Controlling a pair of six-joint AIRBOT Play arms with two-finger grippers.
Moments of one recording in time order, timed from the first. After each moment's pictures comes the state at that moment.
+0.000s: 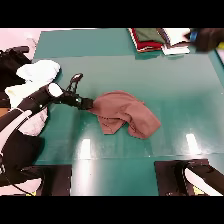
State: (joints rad) left arm -0.34 -1.39 1.02 1.00 -0.84 -1.39; right arm 0.04 -0.94 1.49 -1.10 1.20 1.32
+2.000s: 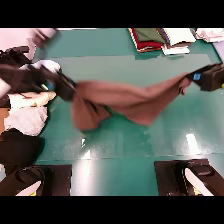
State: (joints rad) left arm -0.53 -0.95 1.19 1.37 -1.09 -1.39; right arm 0.02 -0.72 1.25 -1.16 1.38 1.46
